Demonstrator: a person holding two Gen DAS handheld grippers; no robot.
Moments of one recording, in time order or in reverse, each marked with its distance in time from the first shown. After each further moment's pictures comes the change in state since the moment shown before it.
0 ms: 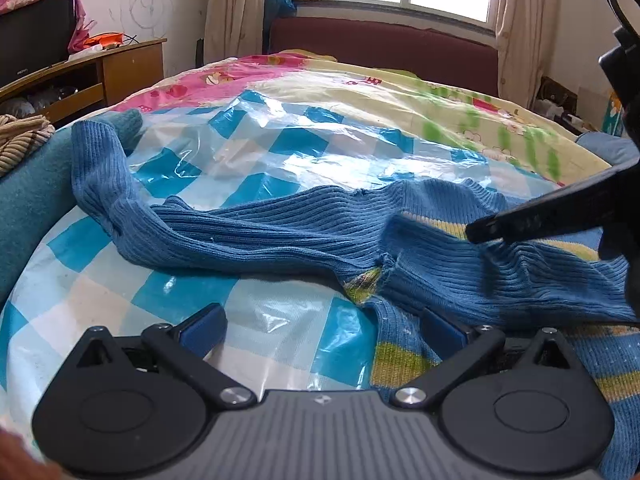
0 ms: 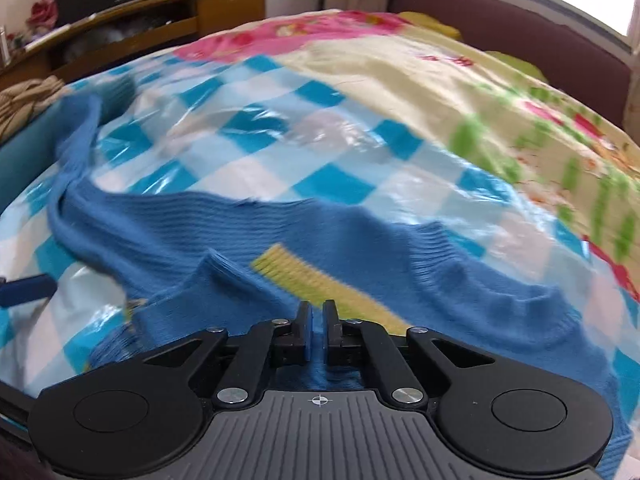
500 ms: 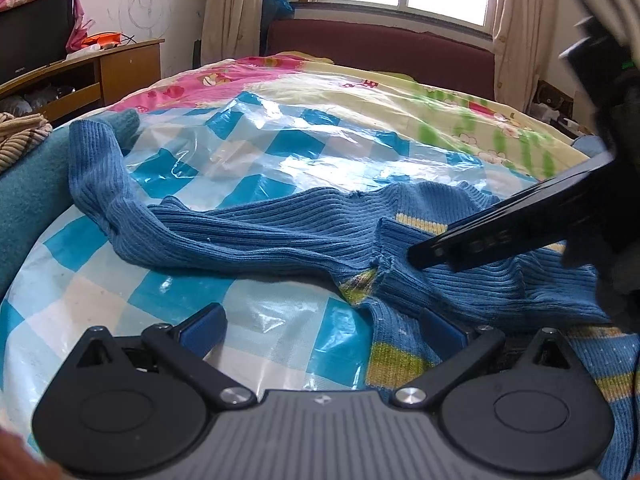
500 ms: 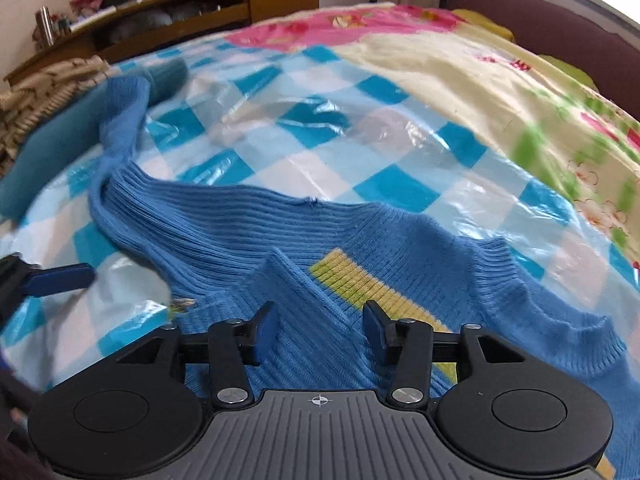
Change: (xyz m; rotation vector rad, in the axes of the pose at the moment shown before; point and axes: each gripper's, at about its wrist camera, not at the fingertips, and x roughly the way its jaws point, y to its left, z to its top) left arm -0.001 0.001 -0.001 -0.006 -0.009 -0.018; right arm 0.022 0.018 0.011 -0.094 0.047 0.137
